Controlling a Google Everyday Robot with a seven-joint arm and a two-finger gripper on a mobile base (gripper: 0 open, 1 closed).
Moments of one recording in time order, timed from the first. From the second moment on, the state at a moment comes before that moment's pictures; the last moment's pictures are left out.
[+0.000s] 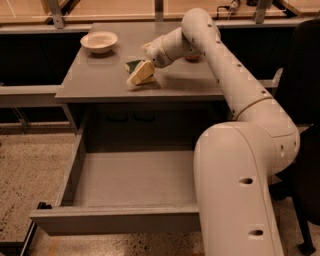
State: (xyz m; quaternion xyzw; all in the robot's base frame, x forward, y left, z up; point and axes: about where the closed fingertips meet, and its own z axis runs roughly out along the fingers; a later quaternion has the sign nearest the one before) arm 0.814 0.075 0.853 -0.58 0.66 0.24 0.42
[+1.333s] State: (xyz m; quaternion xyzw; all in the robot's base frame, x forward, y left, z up) arm 0.798 0.067 0.869 -0.59 0.66 0.21 0.41
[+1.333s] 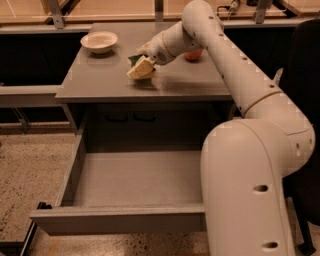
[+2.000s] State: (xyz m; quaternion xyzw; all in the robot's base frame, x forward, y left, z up) arm 0.719 0.053 0.904 -0.61 0.67 0.19 0.38
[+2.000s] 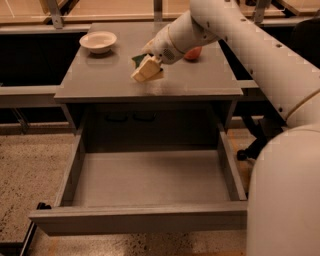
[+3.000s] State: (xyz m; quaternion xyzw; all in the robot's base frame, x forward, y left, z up) arm 0.570 0.018 0.841 -0.58 0.73 0.24 0.28
